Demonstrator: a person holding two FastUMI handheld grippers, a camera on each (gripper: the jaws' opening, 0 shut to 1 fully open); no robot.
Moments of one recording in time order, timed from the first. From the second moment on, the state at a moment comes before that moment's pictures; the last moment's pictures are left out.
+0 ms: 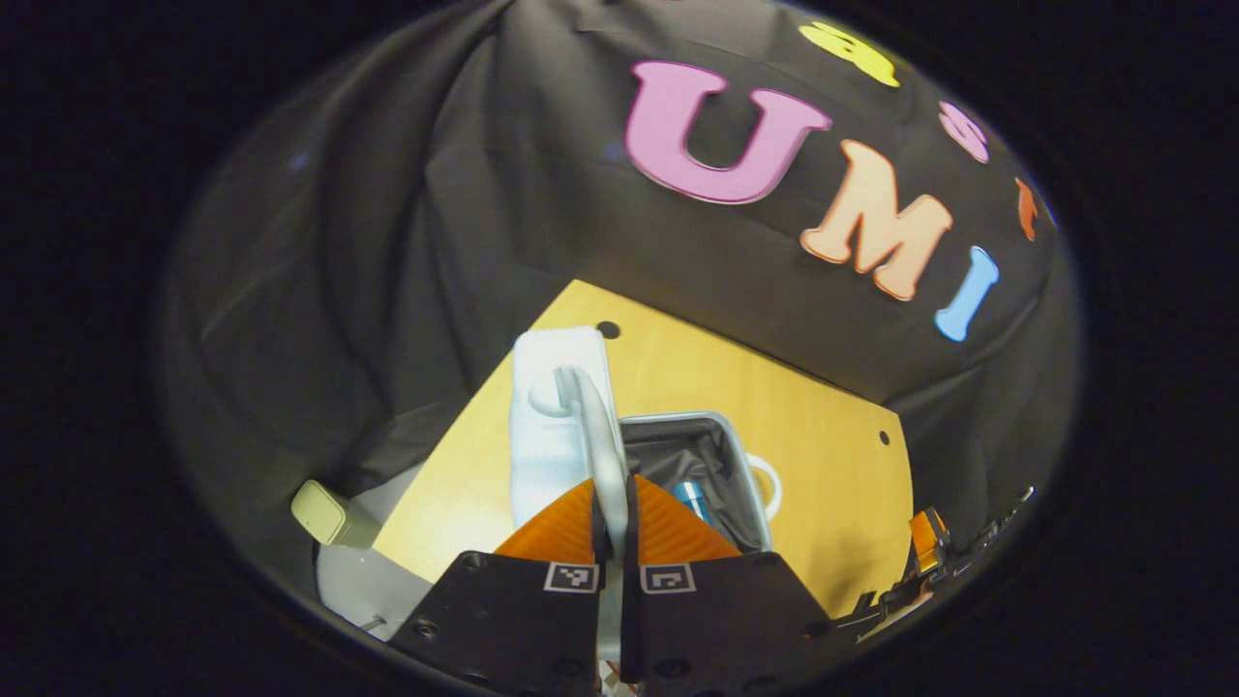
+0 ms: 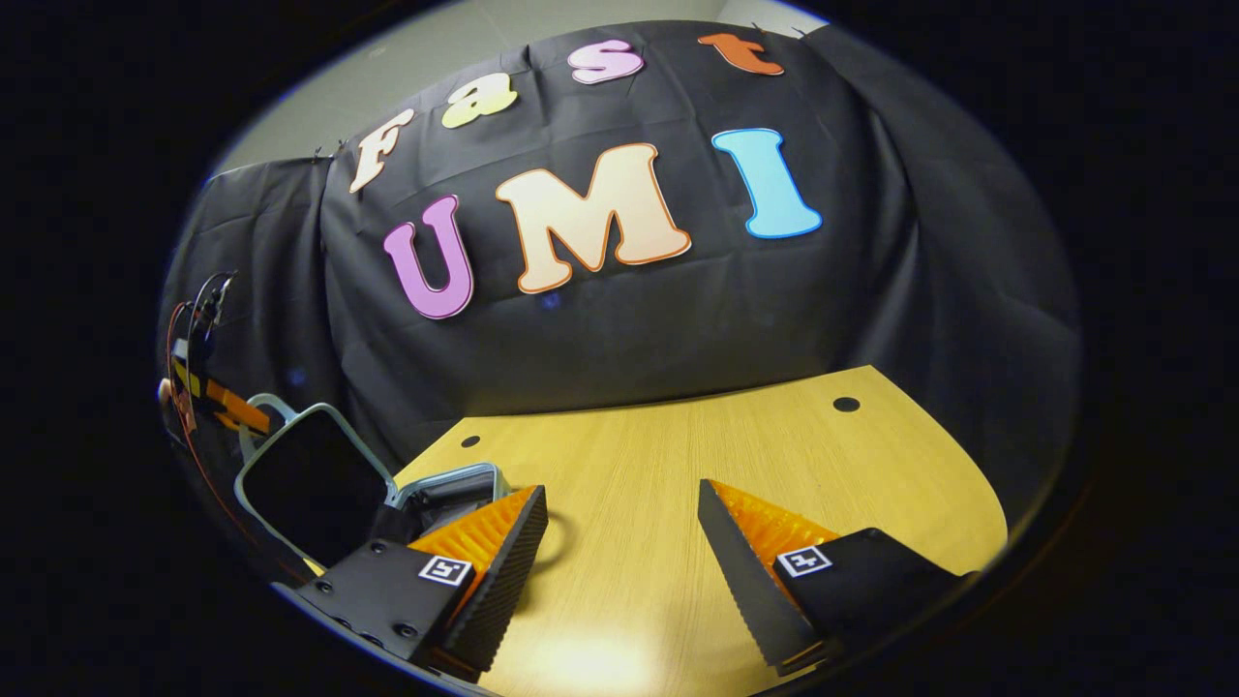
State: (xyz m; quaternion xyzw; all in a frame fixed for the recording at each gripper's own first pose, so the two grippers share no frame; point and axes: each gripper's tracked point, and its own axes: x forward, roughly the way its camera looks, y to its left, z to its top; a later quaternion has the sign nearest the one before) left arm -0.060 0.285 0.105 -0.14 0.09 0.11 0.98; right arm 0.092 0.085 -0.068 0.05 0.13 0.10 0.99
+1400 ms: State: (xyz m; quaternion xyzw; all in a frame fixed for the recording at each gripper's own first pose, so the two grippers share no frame) left arm 0.163 0.030 -0.016 -0.02 0.25 -0.02 0.97; right arm 0.083 0.005 -0.034 0.05 0.11 0.05 0.99
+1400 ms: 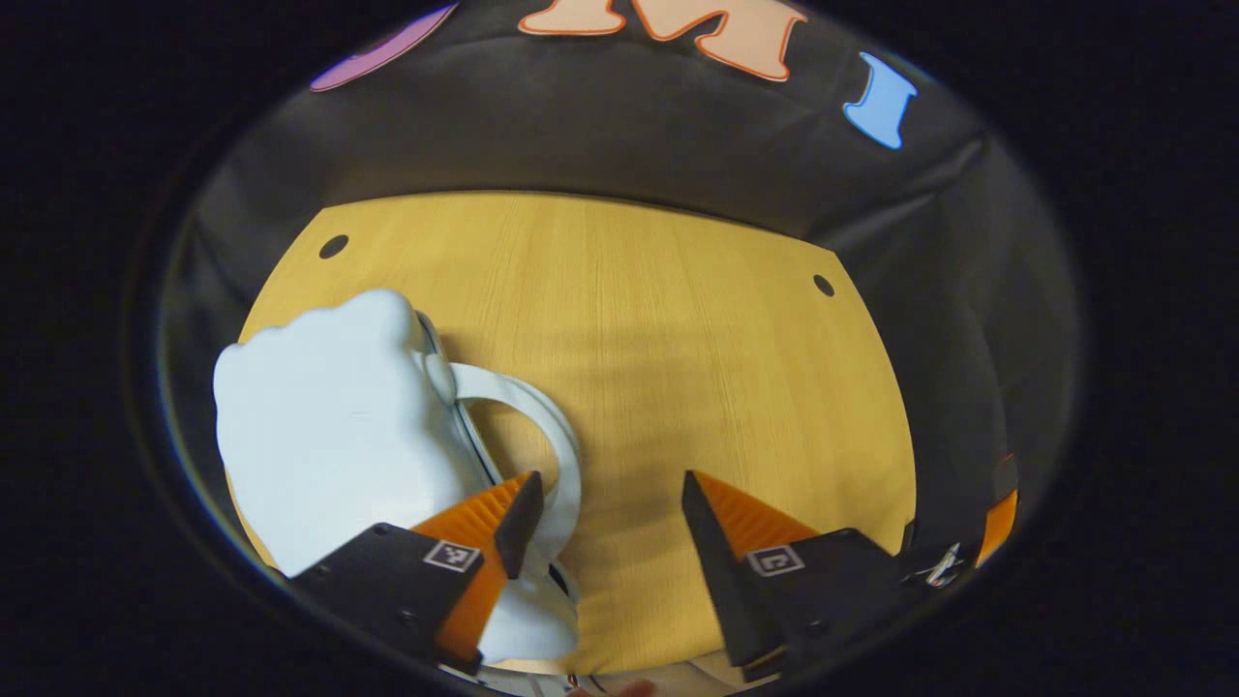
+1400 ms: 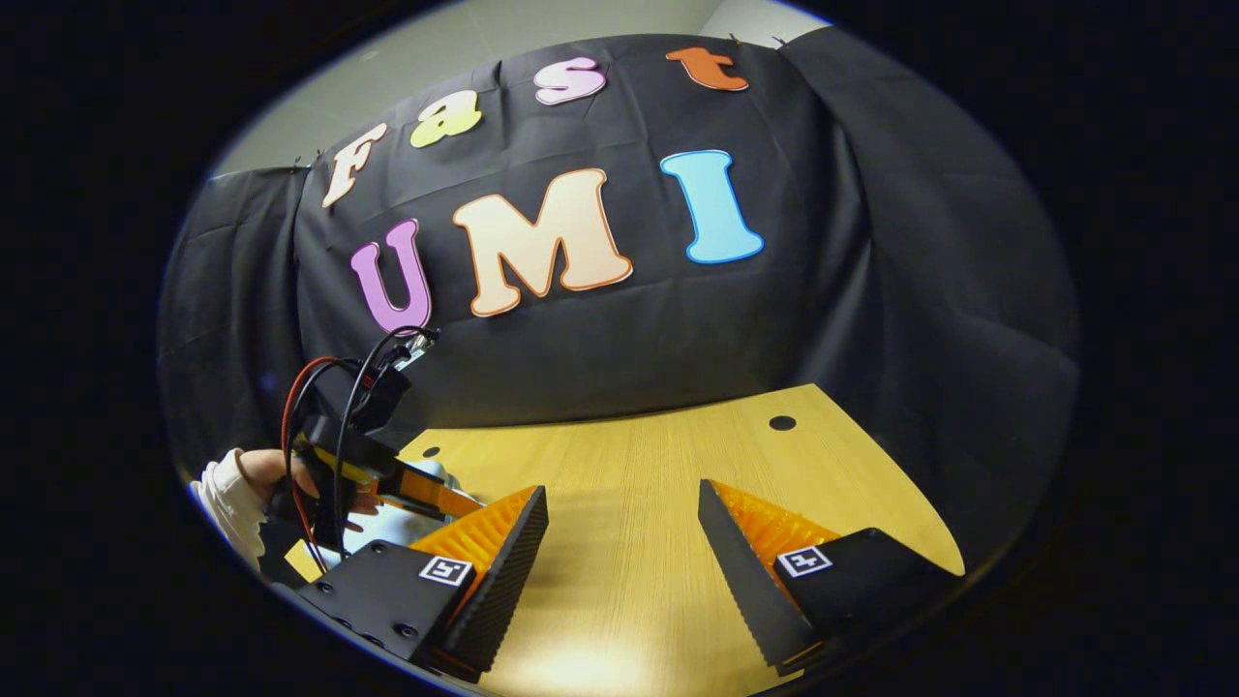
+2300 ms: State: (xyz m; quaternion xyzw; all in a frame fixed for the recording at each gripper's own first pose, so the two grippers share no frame) left arm 0.066 -0.045 -0.001 0.05 0.18 -0.06 0.98; right arm 0.054 -0.008 -0.007 0.04 0.08 0.03 0.99
